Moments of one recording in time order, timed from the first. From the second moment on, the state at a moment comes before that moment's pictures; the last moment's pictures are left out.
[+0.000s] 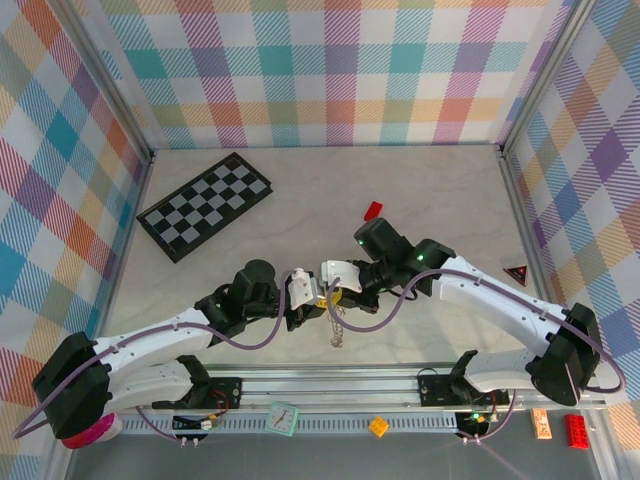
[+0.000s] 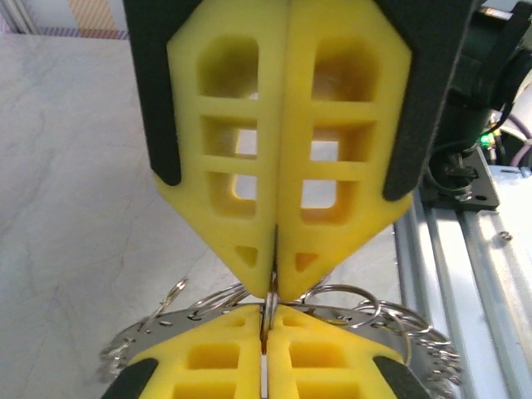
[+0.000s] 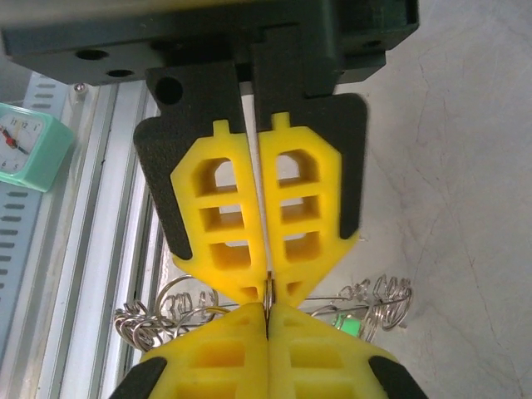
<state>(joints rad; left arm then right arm) -0.85 1.06 0.49 0.16 0.48 0.24 0.86 1.28 1.07 -0.78 -0.48 -0.66</state>
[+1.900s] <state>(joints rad) -0.85 1.09 0.39 0.40 0.43 0.16 0.75 1.18 0.84 -0.53 -0.57 0.02</state>
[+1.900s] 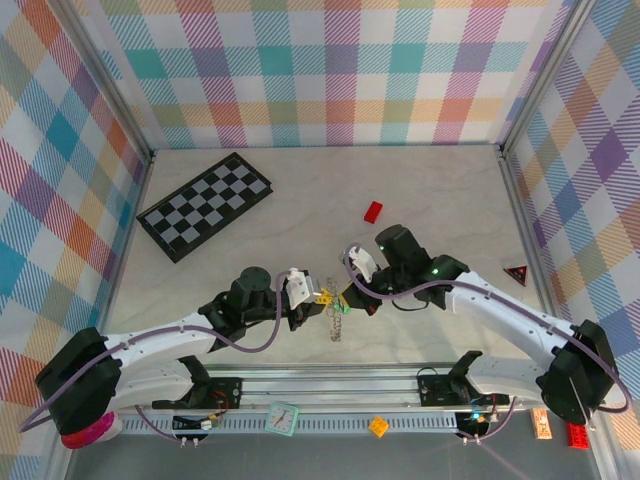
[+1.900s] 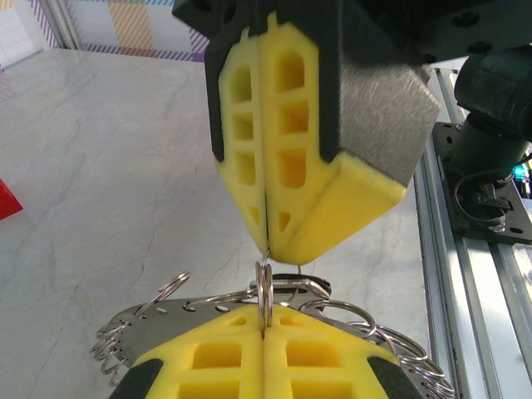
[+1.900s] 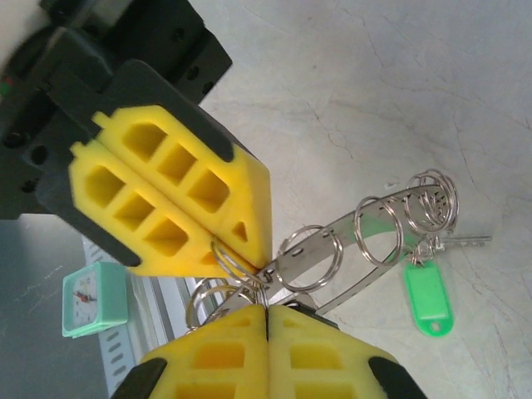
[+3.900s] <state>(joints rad) -0.85 1.10 0.49 0.27 0.44 0.19 0.78 1.21 0.97 -0.64 -0.55 -0.58</state>
